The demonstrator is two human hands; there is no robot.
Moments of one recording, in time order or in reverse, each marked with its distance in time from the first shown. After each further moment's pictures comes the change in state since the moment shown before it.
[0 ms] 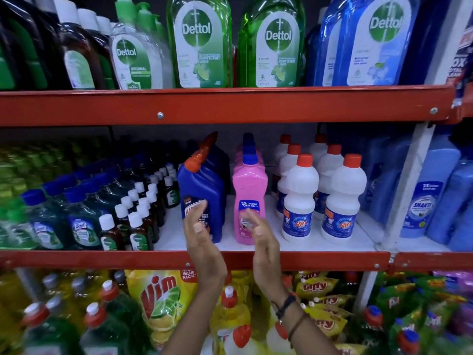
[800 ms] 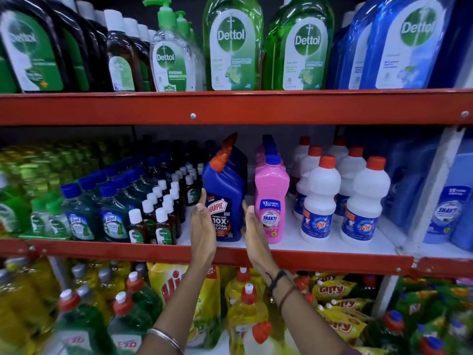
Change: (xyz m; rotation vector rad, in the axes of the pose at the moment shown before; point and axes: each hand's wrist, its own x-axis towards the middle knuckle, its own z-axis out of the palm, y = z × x) left_hand 0.053 -0.009 -0.045 0.266 -0.245 -0.210; right_hand 0.027 0.009 0.056 0.076 -0.158 0.379
